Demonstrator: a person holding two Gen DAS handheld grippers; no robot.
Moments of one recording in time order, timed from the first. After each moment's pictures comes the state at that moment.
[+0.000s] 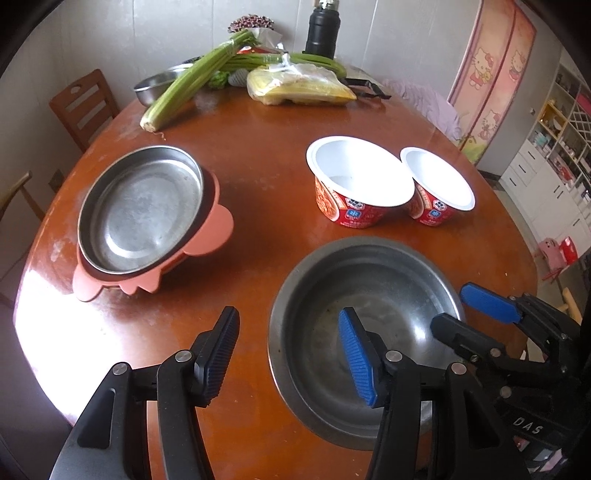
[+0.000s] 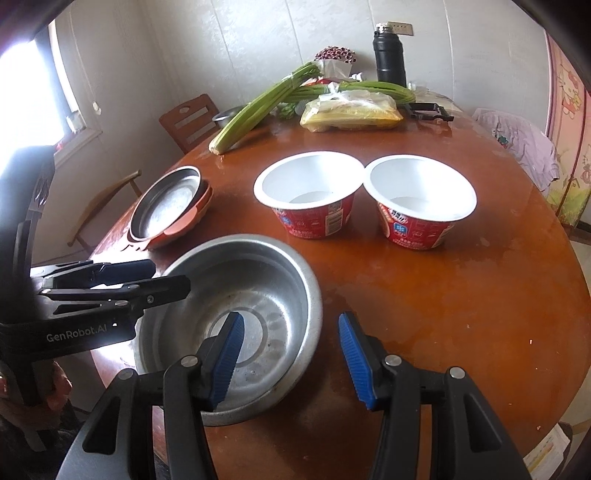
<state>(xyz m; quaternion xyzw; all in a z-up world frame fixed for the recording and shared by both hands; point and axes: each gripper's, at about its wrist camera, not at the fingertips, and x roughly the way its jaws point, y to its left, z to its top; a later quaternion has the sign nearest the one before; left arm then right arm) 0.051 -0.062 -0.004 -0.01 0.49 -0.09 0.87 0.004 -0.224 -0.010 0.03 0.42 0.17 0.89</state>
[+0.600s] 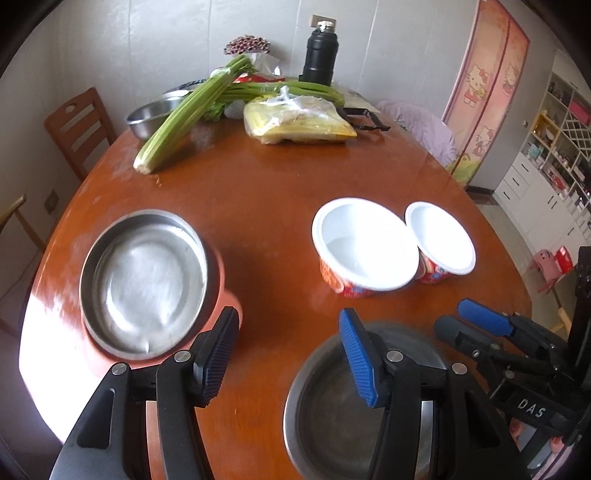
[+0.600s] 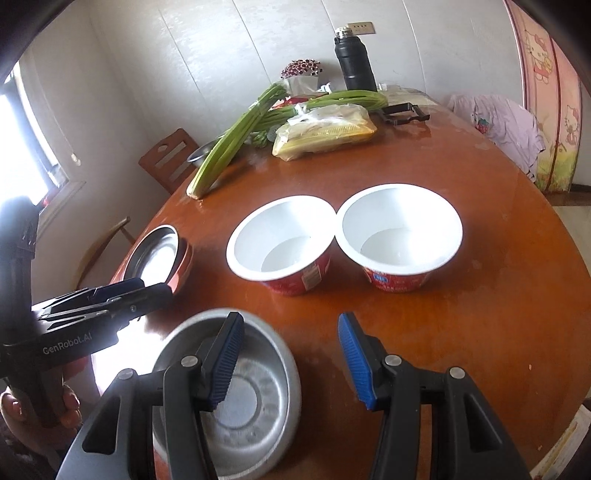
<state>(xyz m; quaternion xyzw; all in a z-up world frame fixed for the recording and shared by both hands) 0.103 -0.057 0.028 -0.02 0.45 -0.10 0.88 0.047 -0.243 0.007 0.11 0.41 0.14 0.90</state>
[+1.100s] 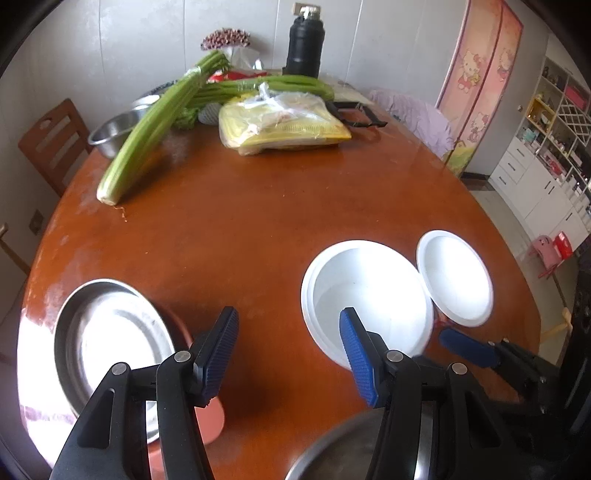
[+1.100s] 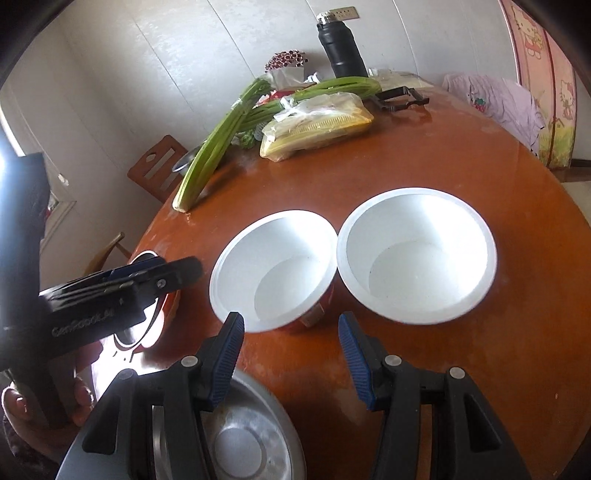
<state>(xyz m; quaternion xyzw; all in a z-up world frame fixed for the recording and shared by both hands) 0.183 -0.085 0.021 0.00 0.48 -0.12 0.87 0.098 -0.241 -0.006 0.15 0.42 0.14 0.88</state>
